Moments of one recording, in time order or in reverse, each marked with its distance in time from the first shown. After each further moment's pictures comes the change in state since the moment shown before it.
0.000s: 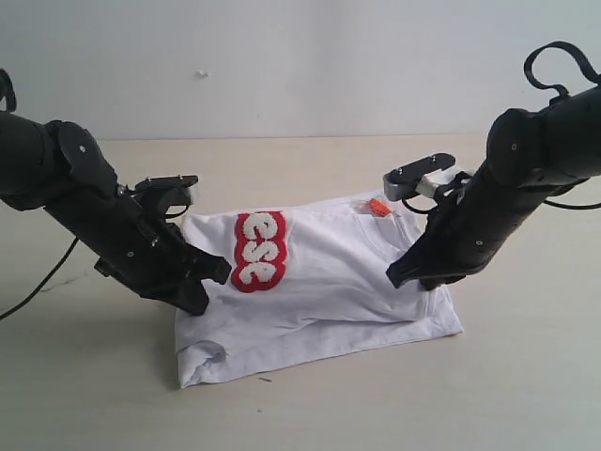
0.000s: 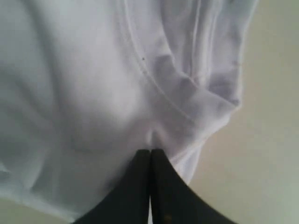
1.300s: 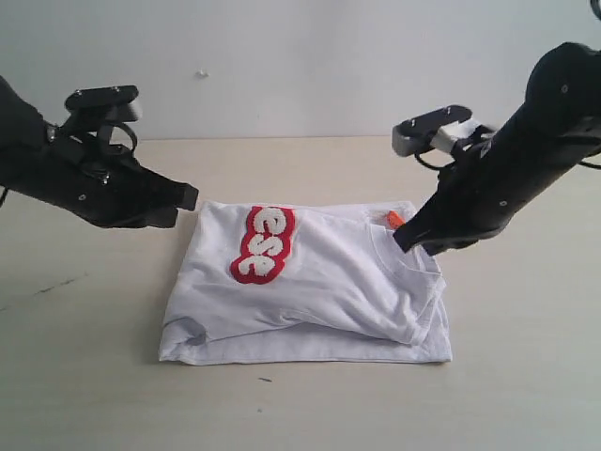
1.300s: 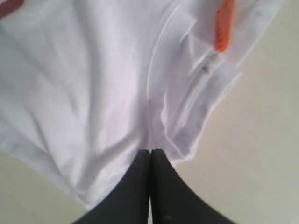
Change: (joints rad) left arm 0.029 -0.273 0.107 0.031 -0.248 -0.040; right arm 0.002 -0.185 0.001 0.060 0.106 -0.058
